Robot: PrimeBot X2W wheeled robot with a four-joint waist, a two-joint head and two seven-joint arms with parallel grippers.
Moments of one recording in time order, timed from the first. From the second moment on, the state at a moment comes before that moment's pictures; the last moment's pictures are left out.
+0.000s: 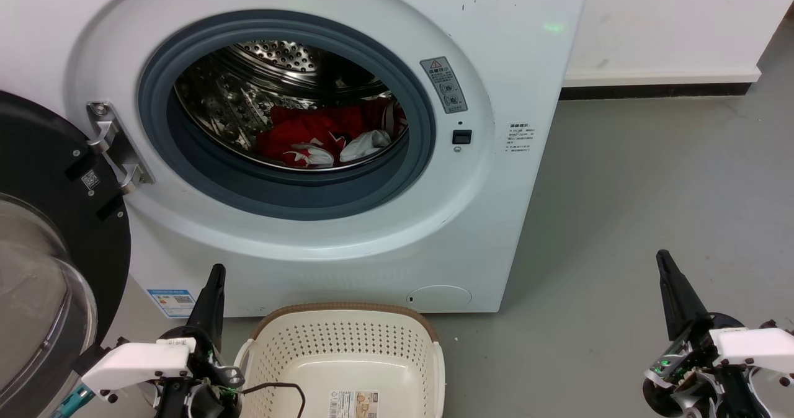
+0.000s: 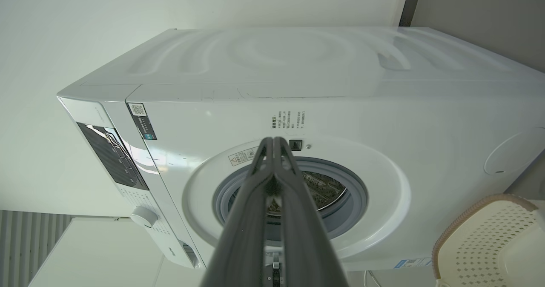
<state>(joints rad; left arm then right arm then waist) -0.11 0.05 0.11 0.25 -1.61 -0.13 0.11 -0.10 -0.05 -0.11 0.25 1.62 0.13 0.11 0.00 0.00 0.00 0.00</state>
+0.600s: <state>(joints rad) -0.07 0.05 0.07 0.27 -1.61 -0.13 0.07 -0.06 -0.05 -0.09 0.24 1.64 0.13 0.07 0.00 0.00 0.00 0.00</state>
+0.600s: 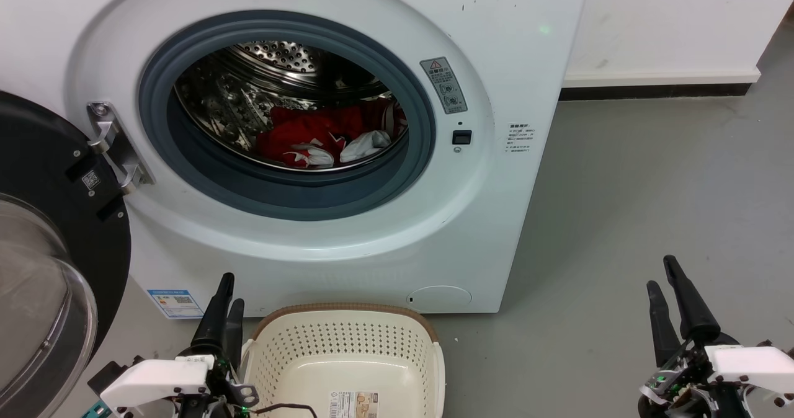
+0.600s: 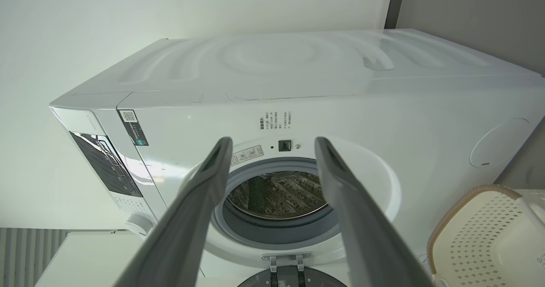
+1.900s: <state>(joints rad) -0.07 0.05 -0.05 0.20 -0.83 -0.08 -0.08 0.01 -0.05 -0.06 0.10 0.75 0.13 -0.07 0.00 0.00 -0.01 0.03</state>
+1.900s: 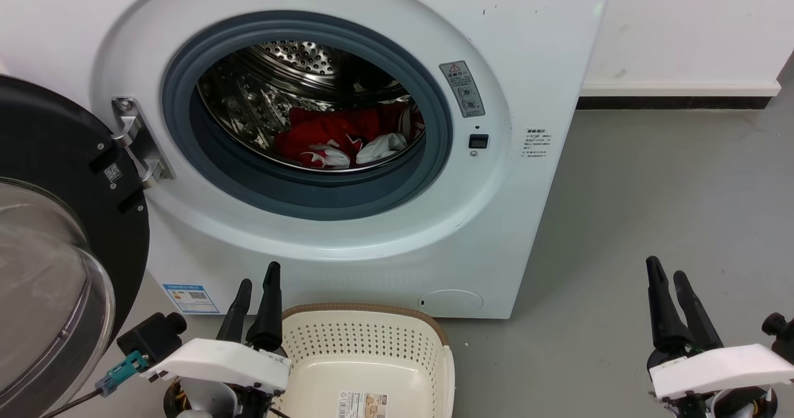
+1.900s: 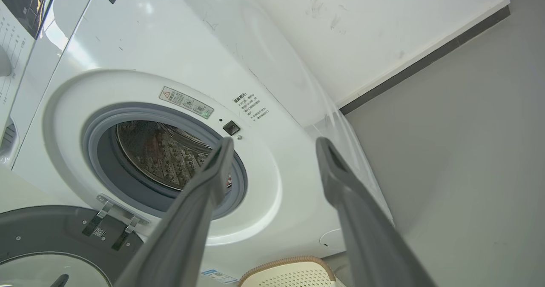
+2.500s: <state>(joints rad) -0.10 0.06 -0.10 0.18 -0.53 -0.04 -0.14 0.05 -0.05 -0.06 0.03 0.47 0.13 -0.05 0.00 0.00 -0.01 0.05</state>
